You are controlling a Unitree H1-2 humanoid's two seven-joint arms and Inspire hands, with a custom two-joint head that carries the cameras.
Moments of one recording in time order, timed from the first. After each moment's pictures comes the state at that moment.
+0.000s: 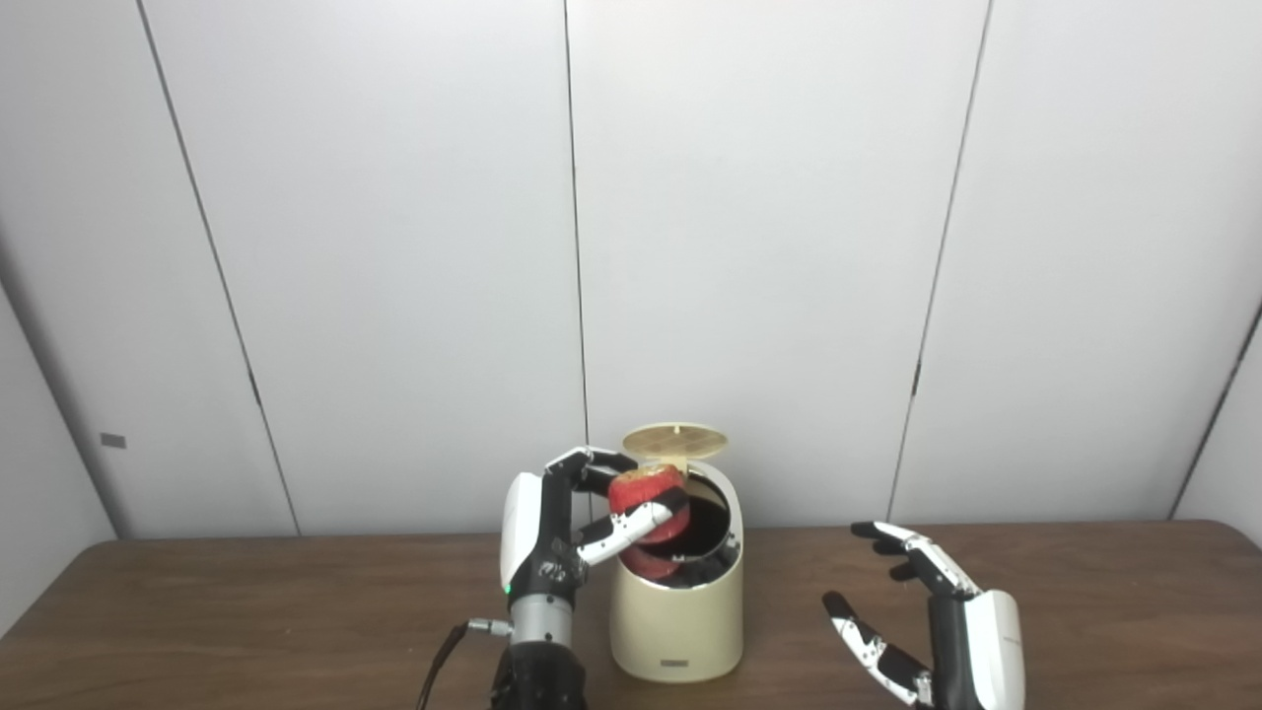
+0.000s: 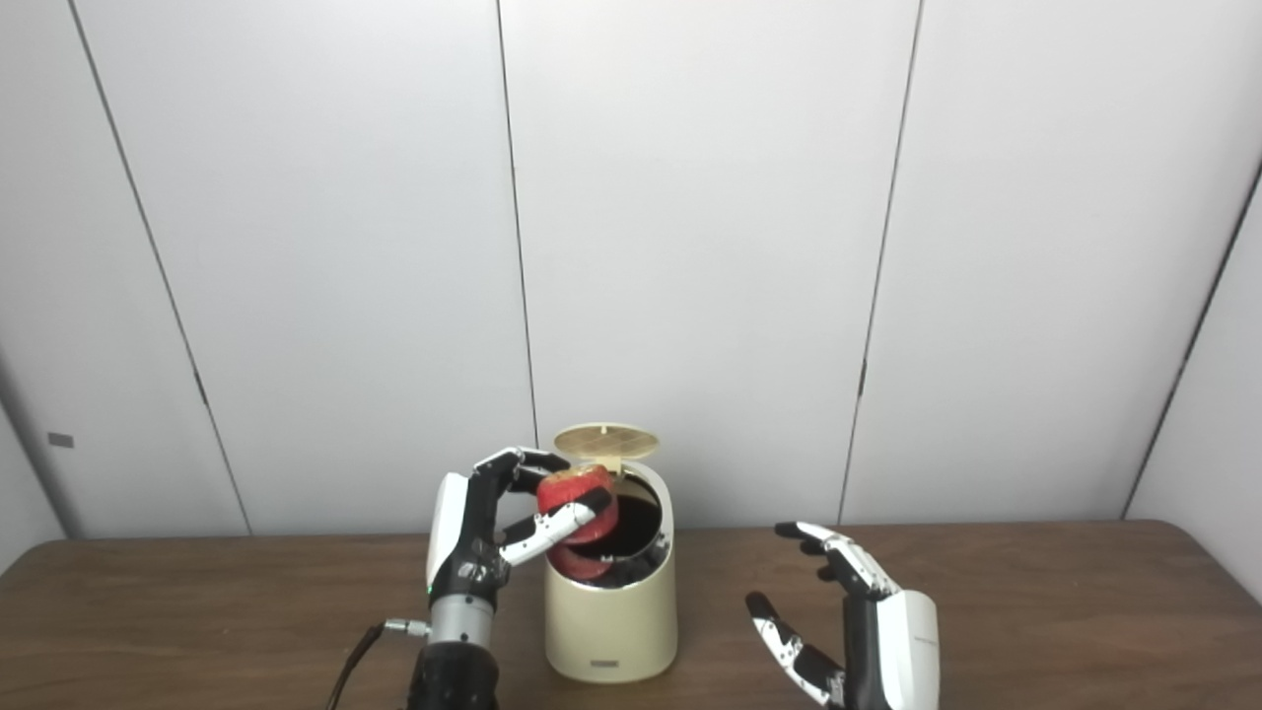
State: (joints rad) left arm -0.61 -0.05 -0.13 0.44 0.40 -0.05 0.39; right arm -0.27 -0.11 0.14 0.27 -0.71 -0.31 -0.74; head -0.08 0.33
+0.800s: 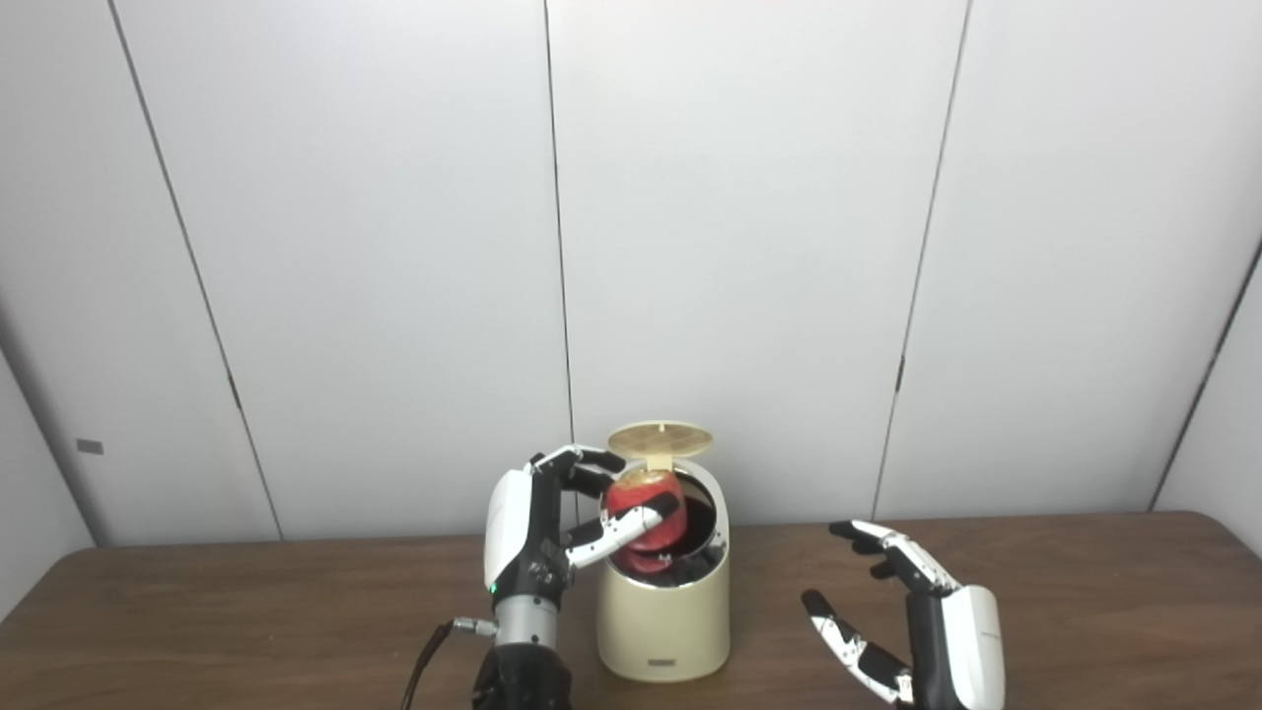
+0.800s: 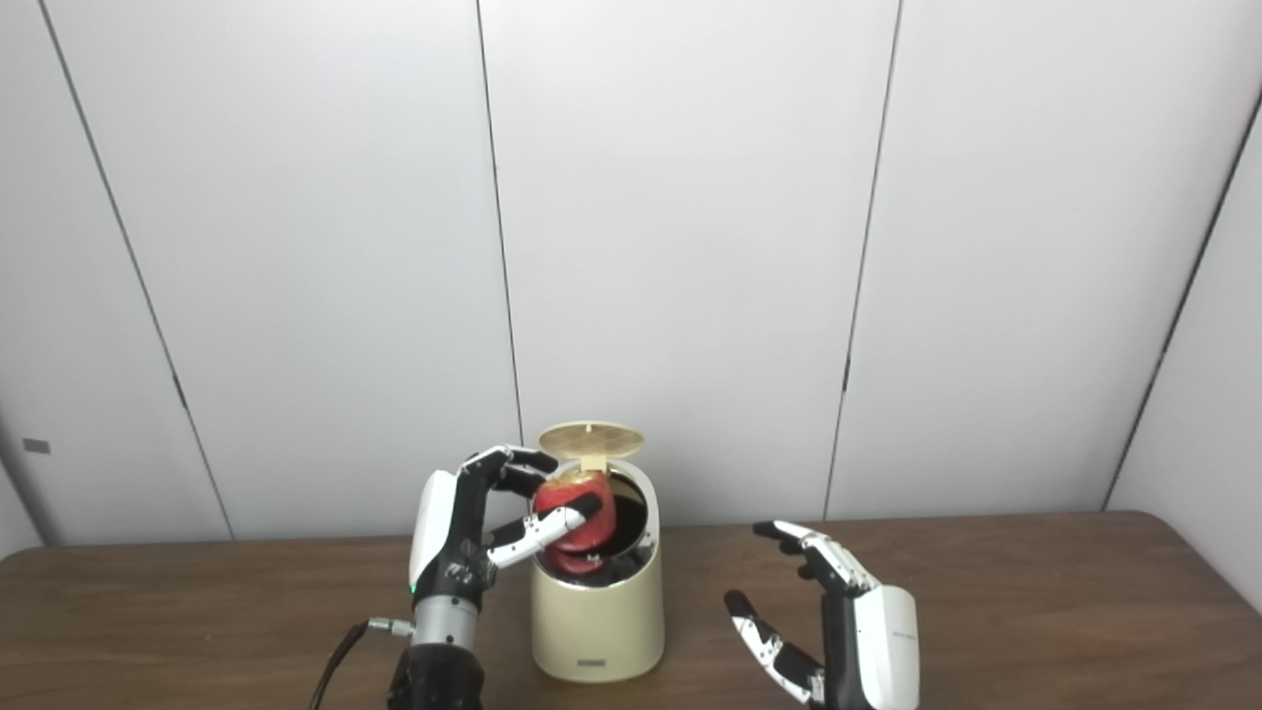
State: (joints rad) left arm -0.61 -0.03 -0.18 0.42 0.45 -0.01 0.38; right arm -0.26 -0.11 0.14 0.25 -0.73 -0.30 -0.74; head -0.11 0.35
